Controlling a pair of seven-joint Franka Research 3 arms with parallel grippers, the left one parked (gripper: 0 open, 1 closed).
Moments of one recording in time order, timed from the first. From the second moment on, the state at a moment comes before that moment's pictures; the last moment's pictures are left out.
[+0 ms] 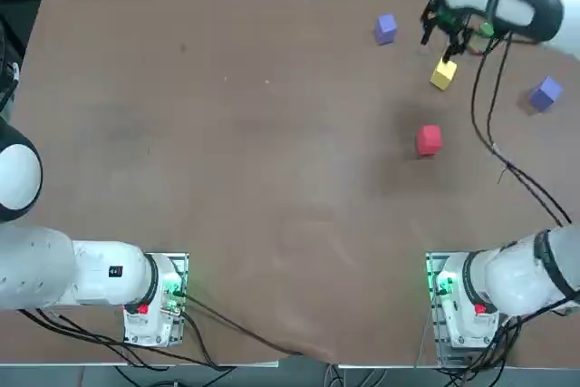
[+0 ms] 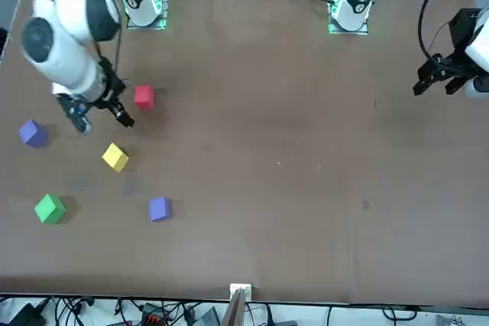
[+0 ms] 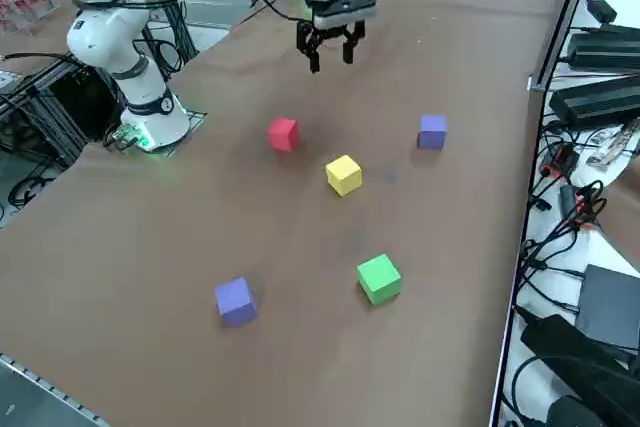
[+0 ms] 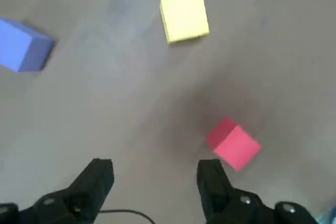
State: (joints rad) arm 0.32 0.04 -0.10 -2.10 0.02 2.07 1.08
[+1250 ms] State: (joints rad) arm 0.37 0.04 -0.10 -2.40 0.02 2.31 1.57
